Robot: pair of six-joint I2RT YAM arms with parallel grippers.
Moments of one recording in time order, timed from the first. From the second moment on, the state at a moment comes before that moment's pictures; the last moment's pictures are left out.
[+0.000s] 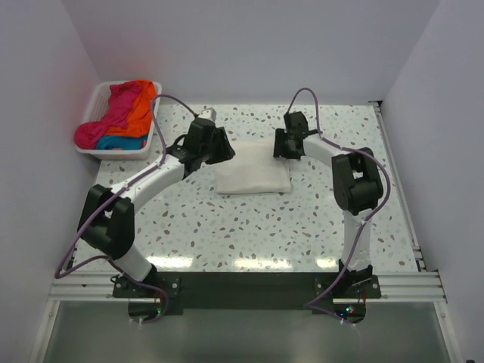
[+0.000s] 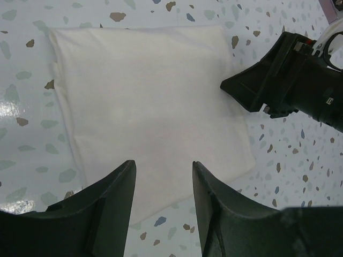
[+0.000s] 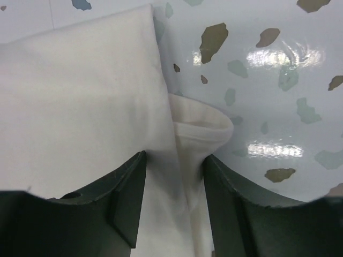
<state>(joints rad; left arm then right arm) -0.50 1.62 1.20 -0.22 -0.03 -0.64 0.32 2.11 1.50 -0.32 0.03 0.38</state>
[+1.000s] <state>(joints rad) -0.51 1.58 1.13 -0.22 0.05 -0.62 -0.10 1.72 1.09 -0.74 0.42 0.88</state>
